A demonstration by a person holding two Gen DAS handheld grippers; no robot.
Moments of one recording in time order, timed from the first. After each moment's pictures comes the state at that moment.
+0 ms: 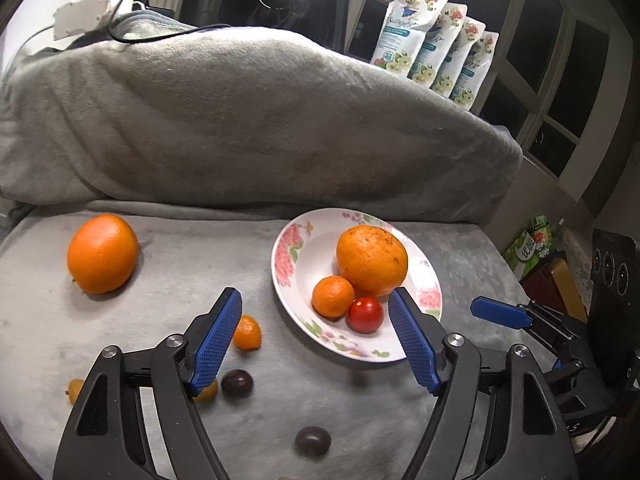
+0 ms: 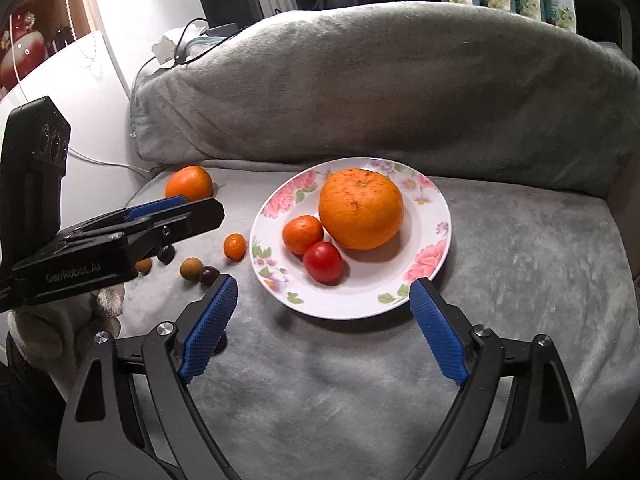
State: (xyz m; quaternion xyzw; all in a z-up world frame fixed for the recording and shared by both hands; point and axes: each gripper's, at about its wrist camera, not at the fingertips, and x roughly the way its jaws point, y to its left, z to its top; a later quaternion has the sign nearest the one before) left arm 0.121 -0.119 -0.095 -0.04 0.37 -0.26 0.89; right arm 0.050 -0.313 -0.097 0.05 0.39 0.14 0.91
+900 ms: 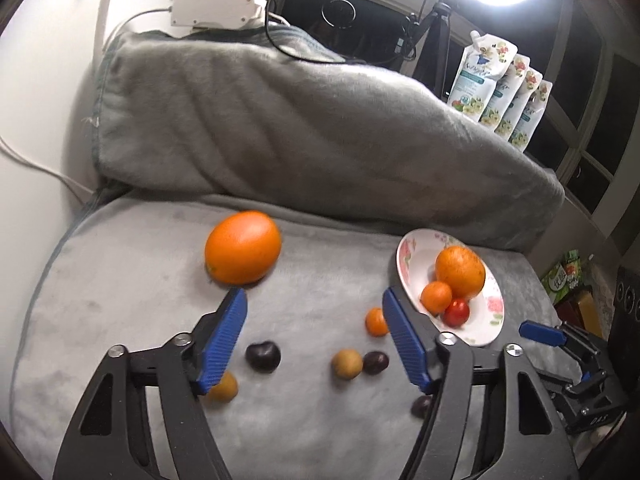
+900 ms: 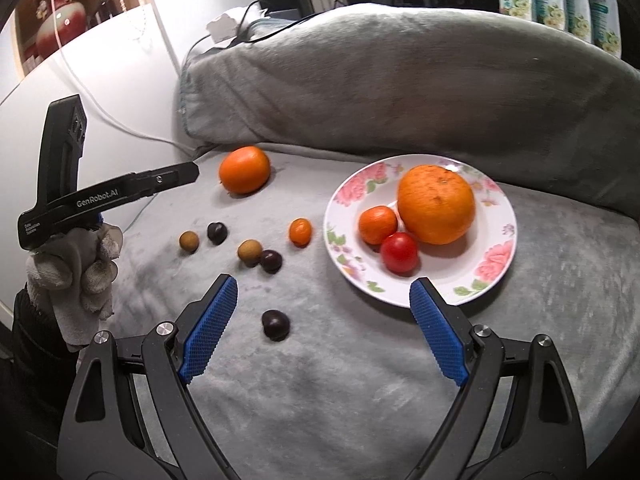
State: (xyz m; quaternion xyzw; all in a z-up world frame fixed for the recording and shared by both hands) left arm 0.118 -0.017 -0.093 -0.07 0.36 -0.18 0.91; right arm 0.035 -0.270 -0.095 0.03 0.39 0.21 0.90
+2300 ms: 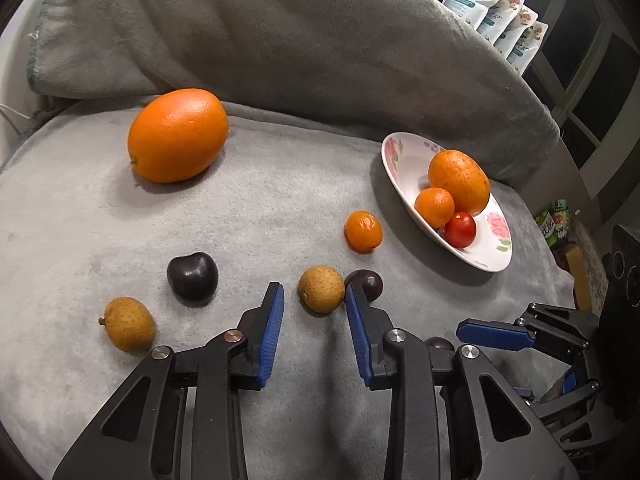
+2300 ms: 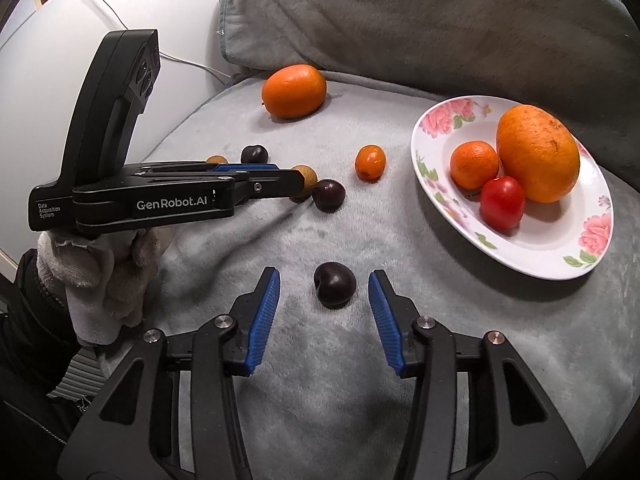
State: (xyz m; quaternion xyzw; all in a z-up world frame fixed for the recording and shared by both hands) left arm 0.123 -0.046 -0.159 -0.06 0.46 -0.24 0.86; right arm 0.039 -0.216 -0.147 -0.02 0.45 0.27 0.85
